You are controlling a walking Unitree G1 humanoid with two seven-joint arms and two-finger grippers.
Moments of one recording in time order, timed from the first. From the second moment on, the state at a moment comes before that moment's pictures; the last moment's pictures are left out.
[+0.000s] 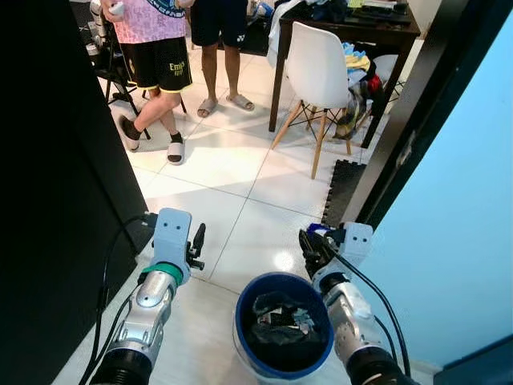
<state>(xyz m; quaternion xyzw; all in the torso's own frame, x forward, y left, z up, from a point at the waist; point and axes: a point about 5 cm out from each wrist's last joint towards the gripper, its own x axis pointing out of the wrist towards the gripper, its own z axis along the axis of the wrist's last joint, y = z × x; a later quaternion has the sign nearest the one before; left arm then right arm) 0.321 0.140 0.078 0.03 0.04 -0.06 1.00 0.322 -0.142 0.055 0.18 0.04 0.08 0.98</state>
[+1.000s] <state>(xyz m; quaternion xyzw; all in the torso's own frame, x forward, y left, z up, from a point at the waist) 0.322 0.138 0.077 0.03 0.04 -0.07 1.00 0.321 -0.147 0.056 0.18 0.04 0.07 0.98</state>
